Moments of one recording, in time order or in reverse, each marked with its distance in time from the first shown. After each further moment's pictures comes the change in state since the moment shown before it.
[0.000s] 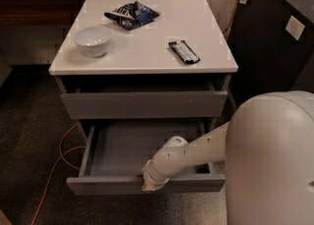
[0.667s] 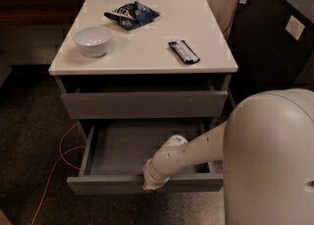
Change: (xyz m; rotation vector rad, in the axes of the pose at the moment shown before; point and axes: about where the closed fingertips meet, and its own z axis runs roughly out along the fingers) arm 0.002 -0.005 -0.003 0.011 0.013 0.013
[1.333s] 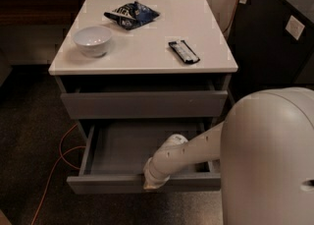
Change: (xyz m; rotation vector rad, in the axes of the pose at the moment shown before) arm 0.003 -0.005 -0.001 0.006 0.013 0.017
